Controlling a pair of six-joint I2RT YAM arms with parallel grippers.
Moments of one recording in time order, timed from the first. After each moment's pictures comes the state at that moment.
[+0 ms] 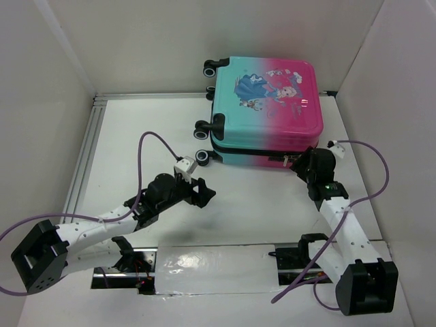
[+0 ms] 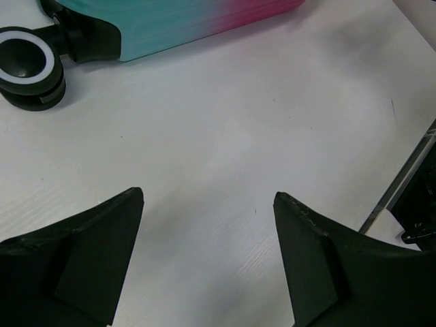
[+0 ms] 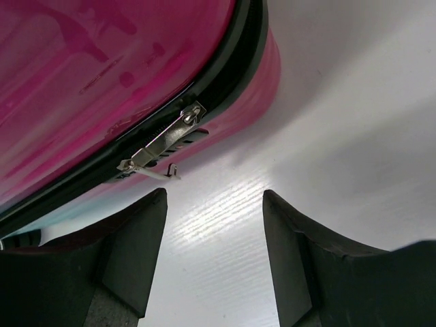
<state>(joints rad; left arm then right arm) -0.82 1.06 0.45 0.30 0.00 -0.37 0.03 0.89 0.60 -0.32 0.22 0.65</state>
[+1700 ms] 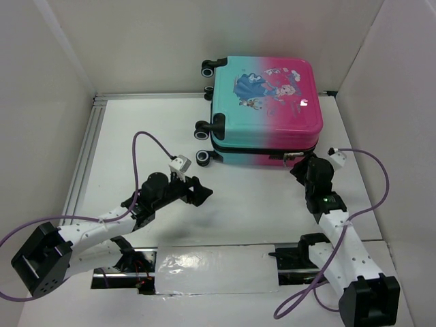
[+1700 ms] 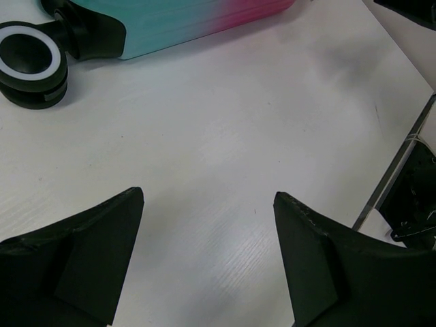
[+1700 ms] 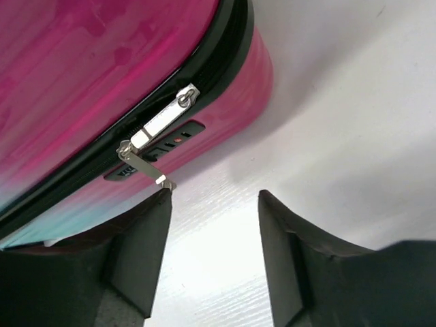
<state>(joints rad) -0.71 1.05 0.39 0.40 0.13 -0.40 0.09 0.75 0.46 -0.20 0.33 0.67</state>
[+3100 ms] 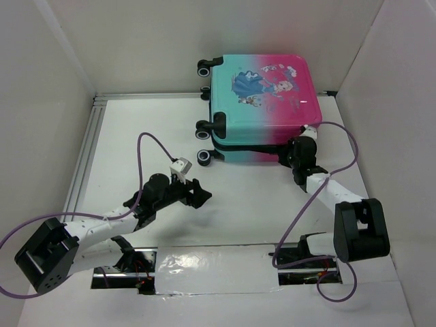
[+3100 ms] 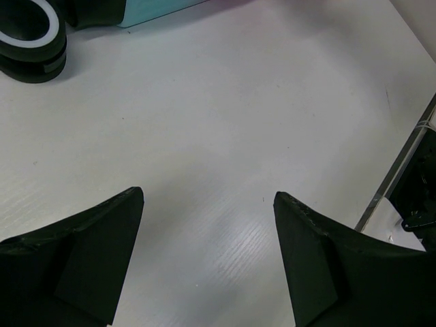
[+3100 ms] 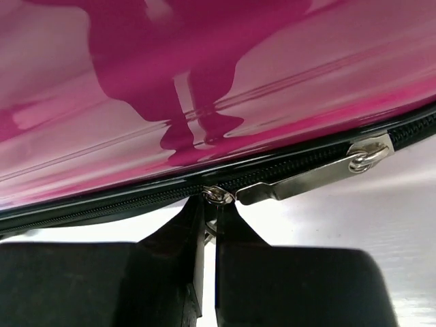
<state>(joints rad) -0.70 1.10 0.36 0.43 0.17 -0.40 0.11 1.31 0.60 0.19 0.07 0.47</state>
